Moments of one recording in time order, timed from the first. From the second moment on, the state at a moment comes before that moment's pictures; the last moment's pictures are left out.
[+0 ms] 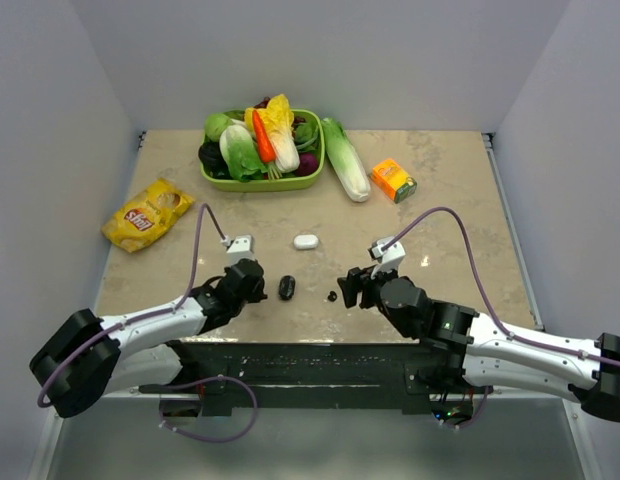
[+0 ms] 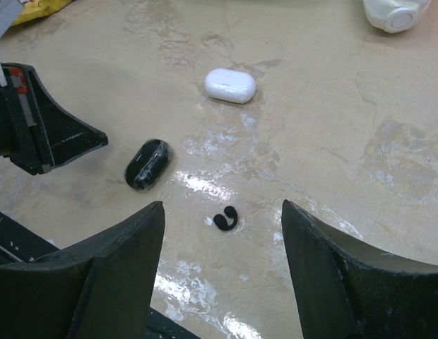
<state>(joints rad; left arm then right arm) -0.78 1.12 0.39 -0.04 -0.44 -0.72 1.16 0.79 0.52 -0.12 0.62 0.44</state>
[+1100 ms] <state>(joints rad) -0.92 1.35 0.43 0.17 -0.29 -0.70 1.16 0.75 0.52 -0.15 0.61 0.47</state>
